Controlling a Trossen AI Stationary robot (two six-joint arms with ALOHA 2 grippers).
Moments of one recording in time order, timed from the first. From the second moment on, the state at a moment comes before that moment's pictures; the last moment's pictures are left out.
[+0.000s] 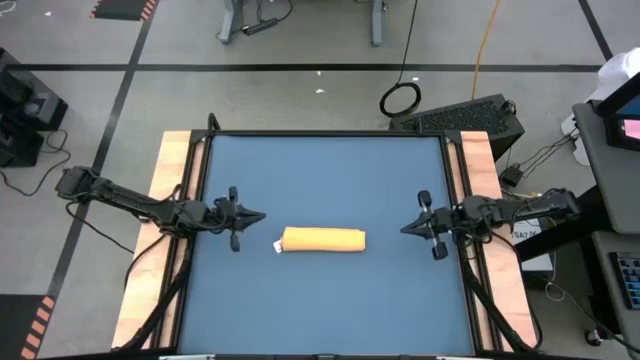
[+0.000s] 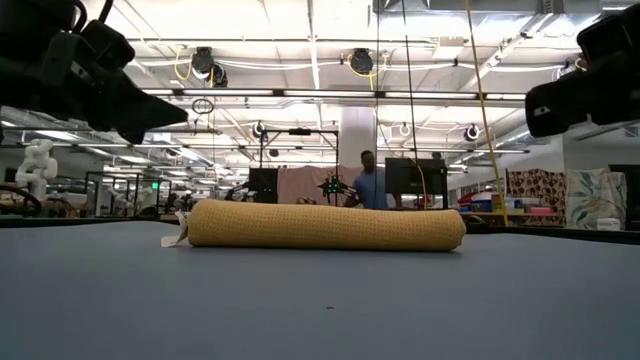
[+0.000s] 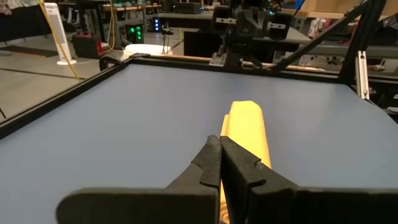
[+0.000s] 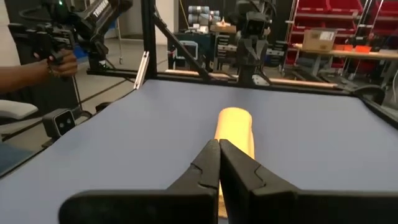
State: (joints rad) left arm -0.21 0.66 0.01 0.53 -0.32 -0.10; right arm 0.17 0.10 0.02 0.02 -0.03 -0.01
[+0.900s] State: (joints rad) left arm -0.21 0.23 0.01 0.17 -0.32 -0.04; right arm 0.17 0.00 0.02 0.02 -0.03 -0.04
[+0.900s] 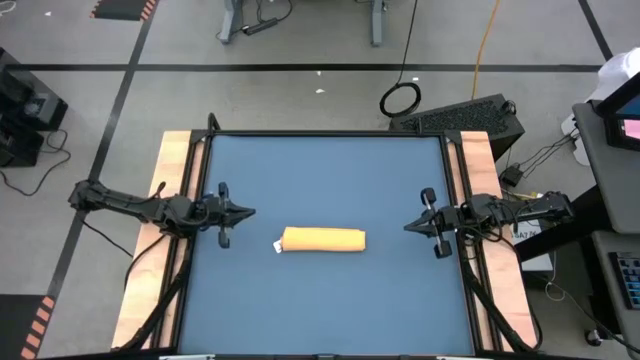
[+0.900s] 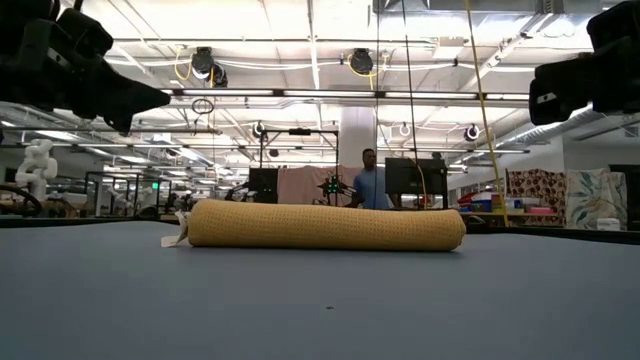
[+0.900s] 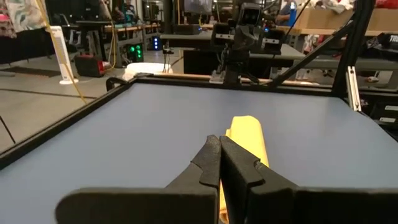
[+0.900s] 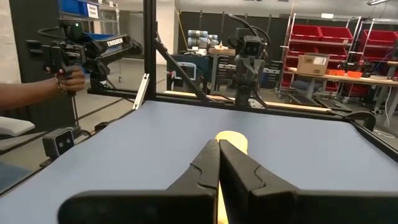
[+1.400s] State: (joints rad) left arm -0.21 0.00 0.00 0.06 -0.27 0.01; right arm 0.17 0.00 0.02 0.02 0.02 -0.03
